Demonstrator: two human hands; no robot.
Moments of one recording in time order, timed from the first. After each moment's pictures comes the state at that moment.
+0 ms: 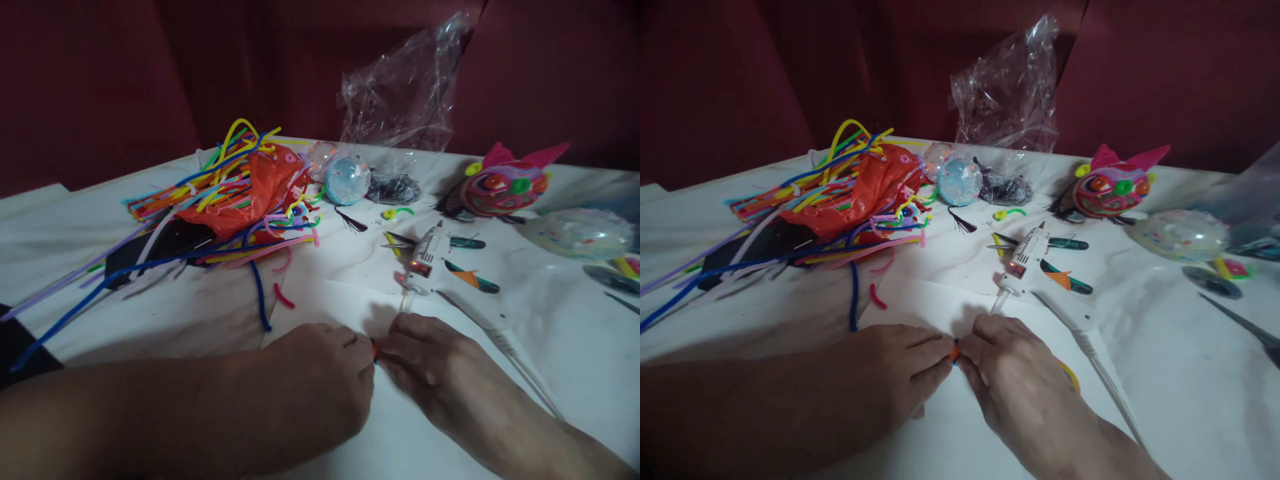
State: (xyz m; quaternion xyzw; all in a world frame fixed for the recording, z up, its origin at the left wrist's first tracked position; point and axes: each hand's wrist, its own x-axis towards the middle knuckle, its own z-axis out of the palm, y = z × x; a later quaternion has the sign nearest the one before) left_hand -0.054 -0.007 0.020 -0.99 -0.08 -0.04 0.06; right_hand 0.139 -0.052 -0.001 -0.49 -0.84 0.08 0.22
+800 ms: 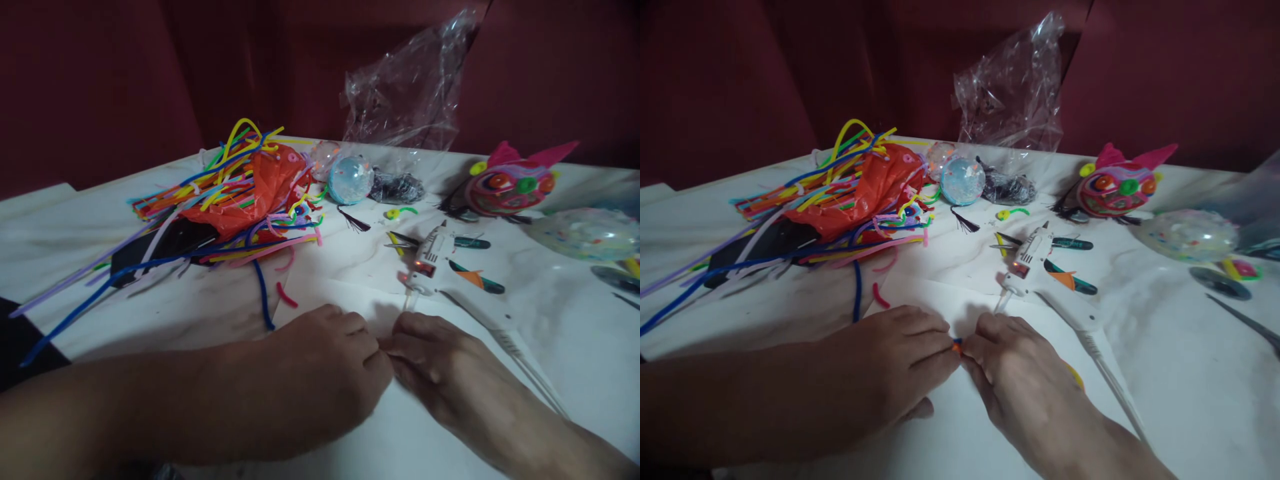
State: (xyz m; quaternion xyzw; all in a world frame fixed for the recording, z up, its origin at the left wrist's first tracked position) left_hand -0.053 -0.001 0.044 -1.00 -0.04 -0.02 0.04; right_hand 0.141 -0.052 0.000 -0.49 -0.84 0.08 0.21
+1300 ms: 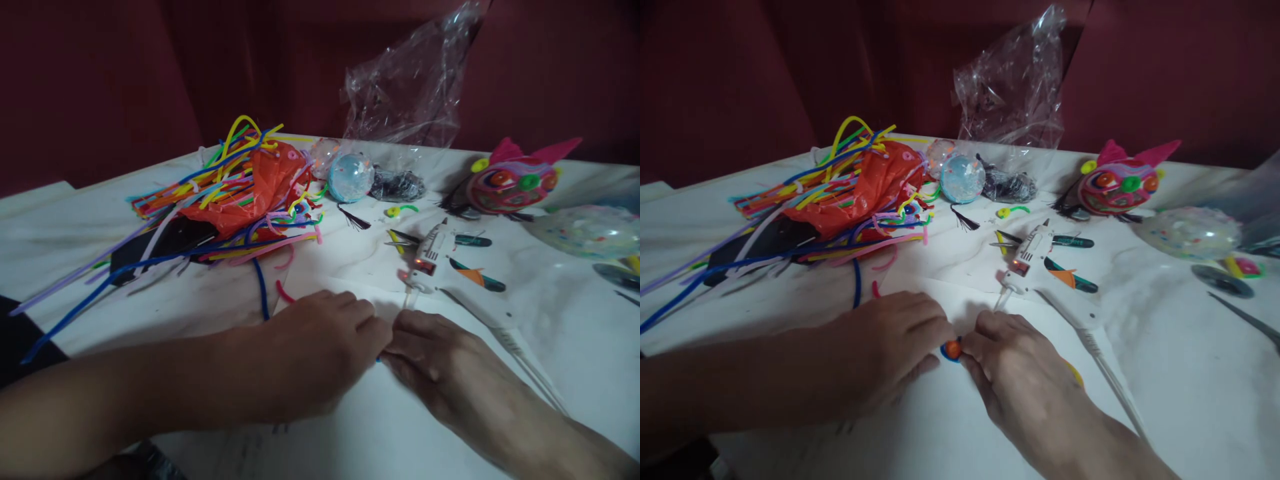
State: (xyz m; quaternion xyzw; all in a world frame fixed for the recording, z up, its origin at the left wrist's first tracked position) left_hand -0.049 0.010 0.042 -0.99 -0.11 -0.07 -0.06; right_hand 0.142 -0.053 -0.003 -0.49 -0.84 0.09 0.22
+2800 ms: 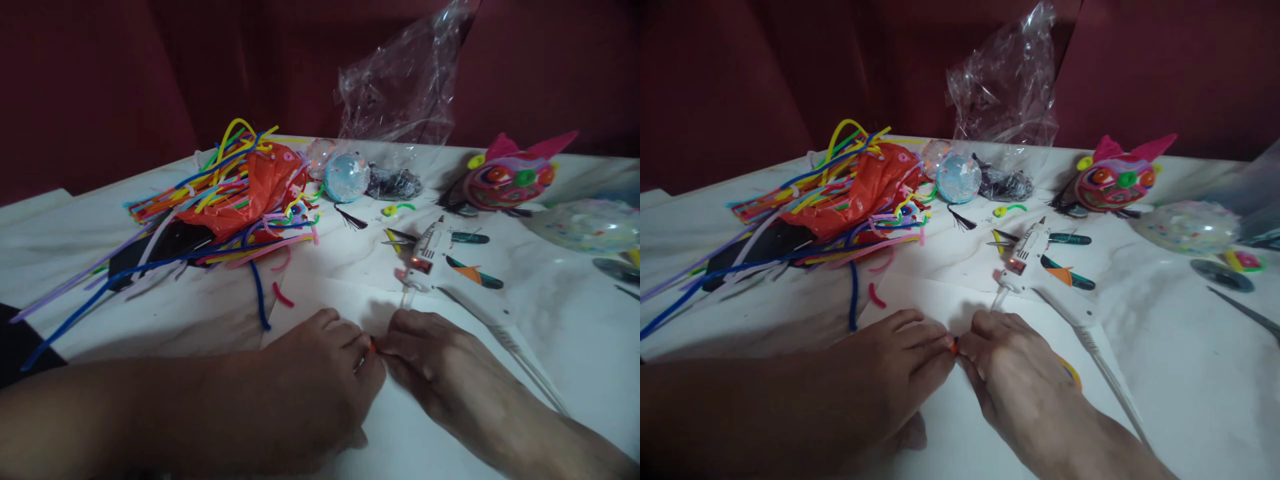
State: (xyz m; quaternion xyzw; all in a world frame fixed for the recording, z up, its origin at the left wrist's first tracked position) left_hand -0.049 -0.006 0.043 -1.00 -0.08 0.02 0.00; right_hand 0.142 -0.051 -0.003 -0.48 -0.84 0.09 0.24
